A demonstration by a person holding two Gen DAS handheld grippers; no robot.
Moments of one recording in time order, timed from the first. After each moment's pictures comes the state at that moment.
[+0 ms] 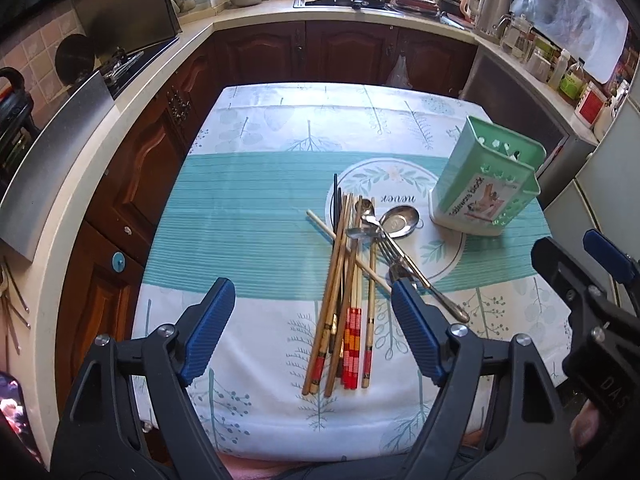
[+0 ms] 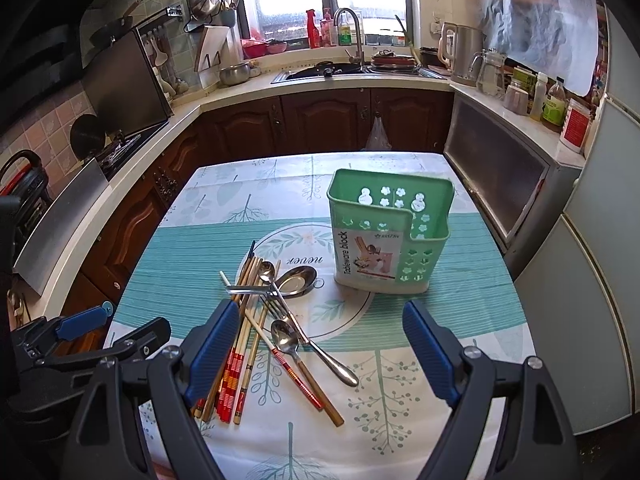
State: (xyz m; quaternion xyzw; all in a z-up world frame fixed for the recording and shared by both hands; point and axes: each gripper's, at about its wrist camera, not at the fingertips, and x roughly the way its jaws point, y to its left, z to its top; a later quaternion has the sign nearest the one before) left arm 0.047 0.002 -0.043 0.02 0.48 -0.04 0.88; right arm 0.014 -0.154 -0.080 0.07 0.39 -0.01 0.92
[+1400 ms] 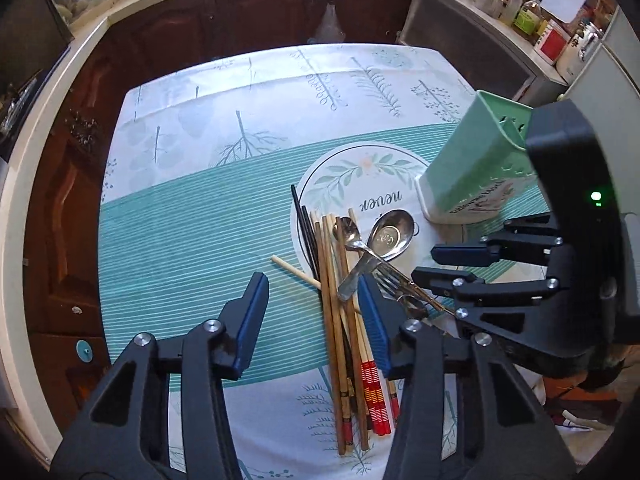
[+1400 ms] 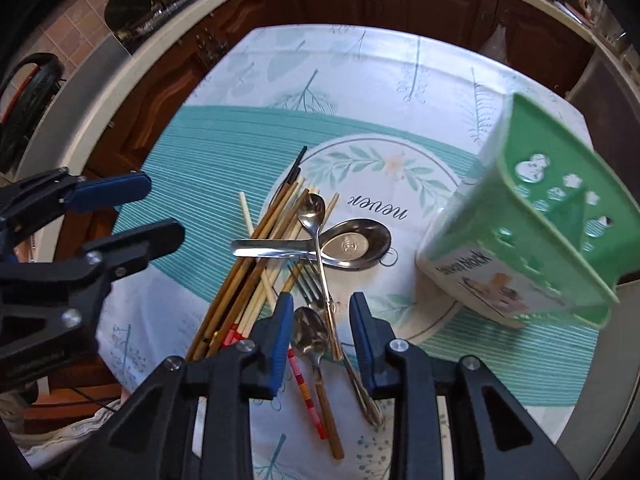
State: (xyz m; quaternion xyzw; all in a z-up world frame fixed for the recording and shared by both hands) left arm 0.174 -0.014 -0.092 0.08 0.55 -0.18 0.81; right arm 0.160 -0.127 -0.173 0.00 0.61 0.17 0.78
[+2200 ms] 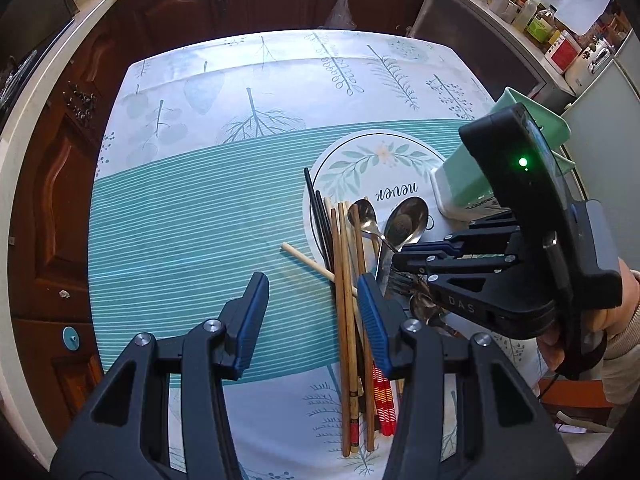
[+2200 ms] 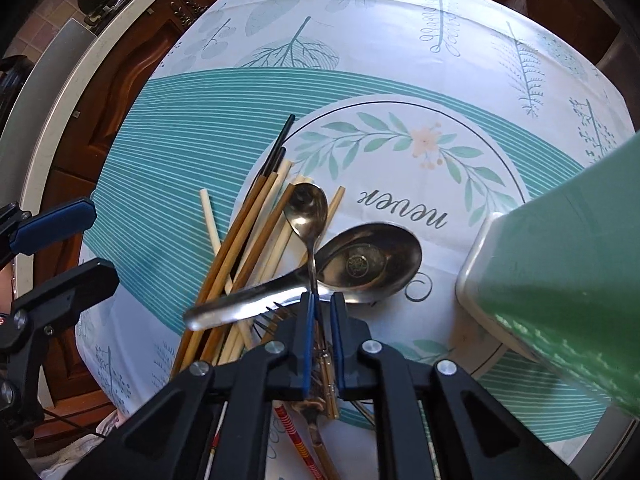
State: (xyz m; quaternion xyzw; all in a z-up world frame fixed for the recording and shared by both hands) left arm 0.181 0.002 -0.110 0.05 0.57 -0.18 0.80; right arm 0.206 -0.107 -0.230 0.01 0.66 0.17 0.73
